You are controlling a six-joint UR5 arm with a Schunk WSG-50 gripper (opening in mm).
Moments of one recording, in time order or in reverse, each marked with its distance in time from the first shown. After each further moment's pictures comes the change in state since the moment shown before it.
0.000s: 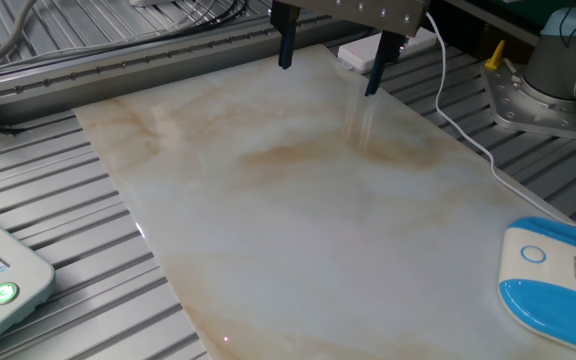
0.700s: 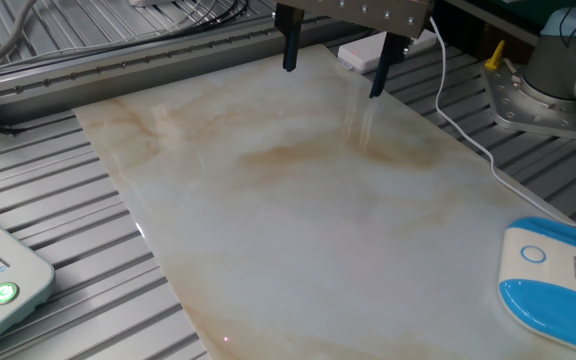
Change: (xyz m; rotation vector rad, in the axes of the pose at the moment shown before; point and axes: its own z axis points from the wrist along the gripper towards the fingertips) arm 0.003 -0.001 0.000 0.007 0.014 -0.060
